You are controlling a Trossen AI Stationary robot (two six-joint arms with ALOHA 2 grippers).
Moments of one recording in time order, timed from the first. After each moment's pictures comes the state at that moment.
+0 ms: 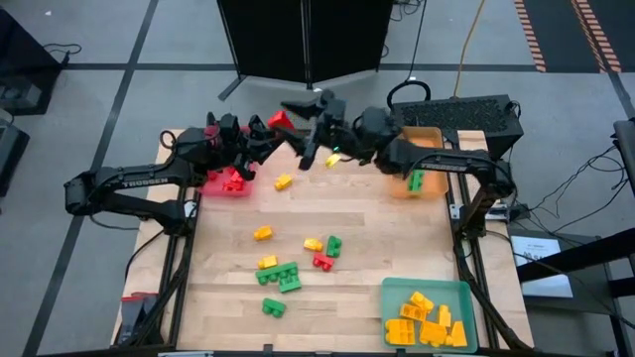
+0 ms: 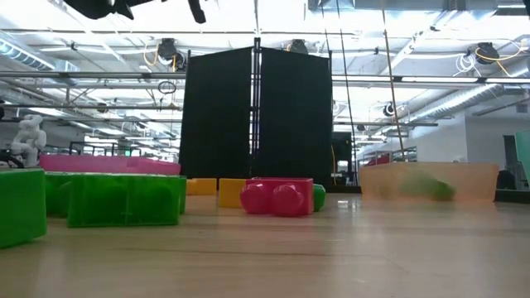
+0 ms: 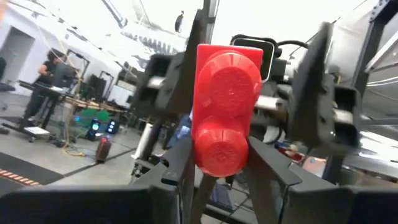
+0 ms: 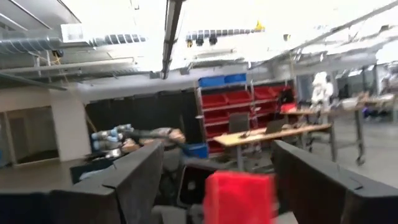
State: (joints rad) left arm 0.33 1.11 0.77 0.80 0.22 -0.47; right arm -0.13 1.76 1.72 0.40 0.11 0.15
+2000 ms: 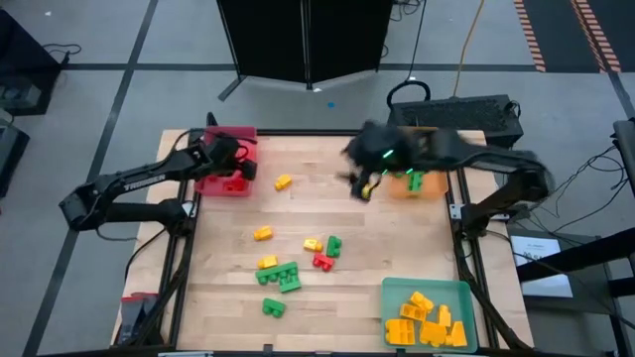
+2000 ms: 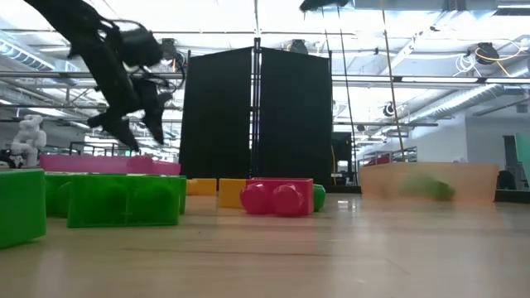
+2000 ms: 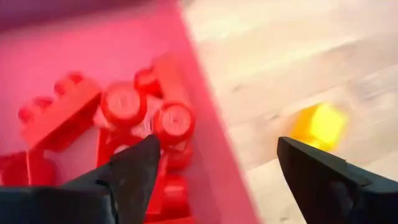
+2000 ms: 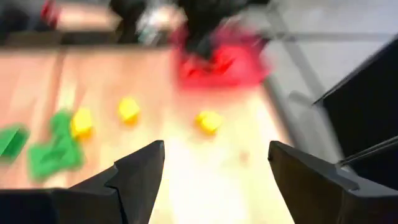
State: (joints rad) left arm 0.66 1.06 0.61 -0.50 -0.13 -0.54; right arm -0.08 1.48 1.70 -0.83 0.19 0.00
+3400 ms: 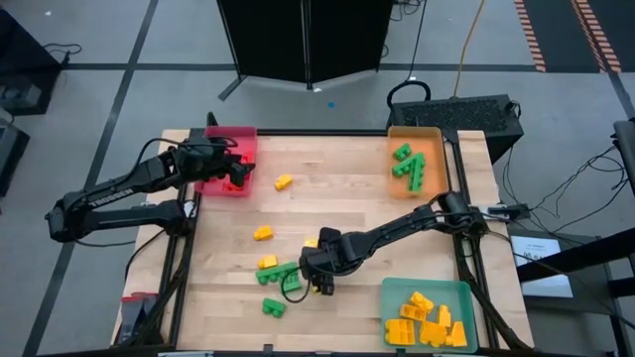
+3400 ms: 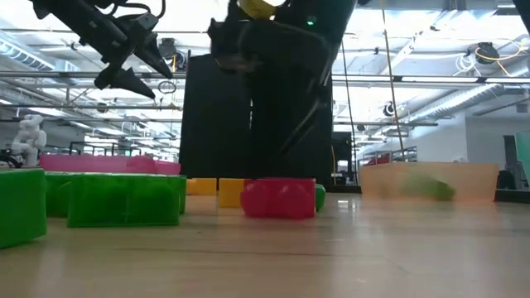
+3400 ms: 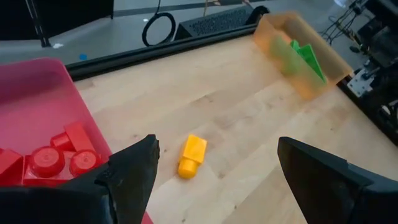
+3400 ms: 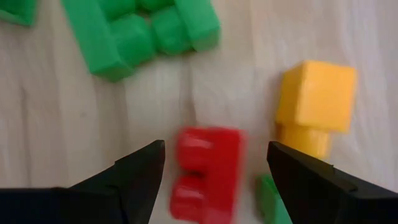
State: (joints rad) left arm 0.47 0.73 0.69 -0.52 -0.09 -0.54; right arm 0.29 2.15 1.65 -0.70 0.15 0.42
